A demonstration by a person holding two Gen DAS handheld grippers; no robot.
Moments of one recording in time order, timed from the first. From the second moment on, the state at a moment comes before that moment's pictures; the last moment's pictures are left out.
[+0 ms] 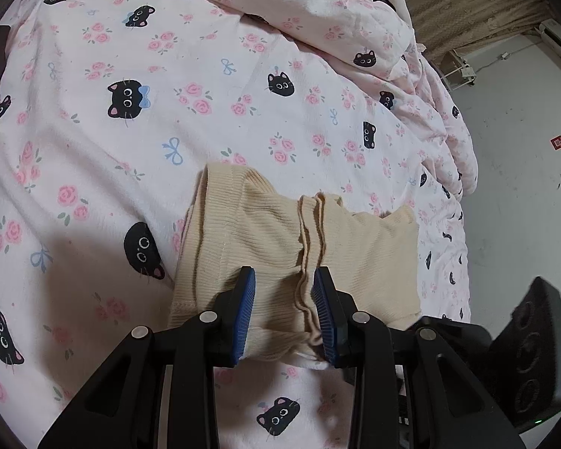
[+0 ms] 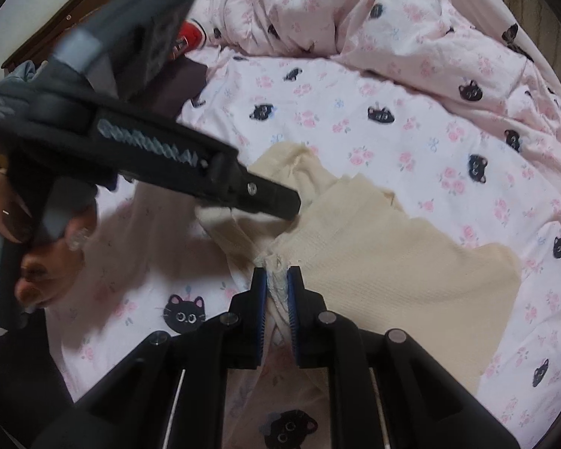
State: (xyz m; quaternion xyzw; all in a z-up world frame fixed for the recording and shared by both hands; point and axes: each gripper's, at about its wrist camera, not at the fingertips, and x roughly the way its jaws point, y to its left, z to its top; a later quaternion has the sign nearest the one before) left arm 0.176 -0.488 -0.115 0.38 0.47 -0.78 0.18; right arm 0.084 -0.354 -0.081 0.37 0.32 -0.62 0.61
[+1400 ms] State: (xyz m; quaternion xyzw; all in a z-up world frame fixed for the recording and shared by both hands) left arm 0.141 -0.452 -0.109 0.40 0.34 -0.81 0.25; right arm -0.088 -0.259 -0.124 0.56 -0.01 -0.63 0.54
